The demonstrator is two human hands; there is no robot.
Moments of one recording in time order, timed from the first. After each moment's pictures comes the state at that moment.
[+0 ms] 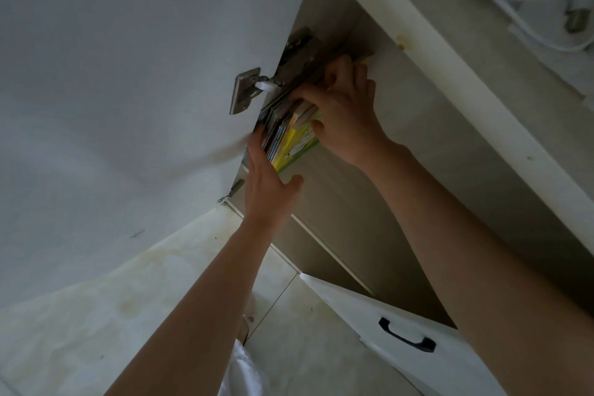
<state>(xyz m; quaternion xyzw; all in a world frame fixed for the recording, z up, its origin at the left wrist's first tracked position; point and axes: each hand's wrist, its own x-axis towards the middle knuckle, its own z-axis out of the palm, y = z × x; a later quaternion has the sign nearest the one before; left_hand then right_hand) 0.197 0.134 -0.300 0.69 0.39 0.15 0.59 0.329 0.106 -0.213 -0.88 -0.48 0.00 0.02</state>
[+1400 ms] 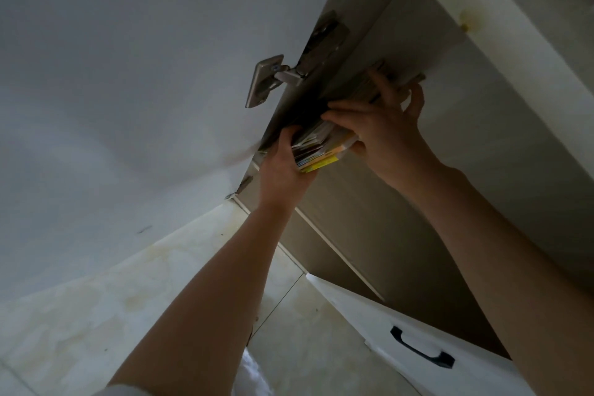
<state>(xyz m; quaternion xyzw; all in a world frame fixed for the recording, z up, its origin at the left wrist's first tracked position) 0.227 0.147 -0.356 0.78 0.32 0.24 0.48 0.332 0.073 -0.216 -0.86 -0.51 0.04 -0.07</state>
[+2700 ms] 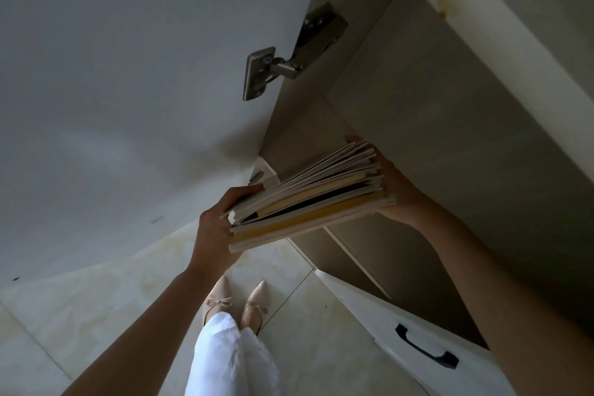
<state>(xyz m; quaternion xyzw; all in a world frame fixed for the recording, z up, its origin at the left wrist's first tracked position) 0.092 0.154 -0.380 0.74 0.25 0.22 0.58 0.334 0.002 -0.275 -0.80 -0.34 0.37 0.32</state>
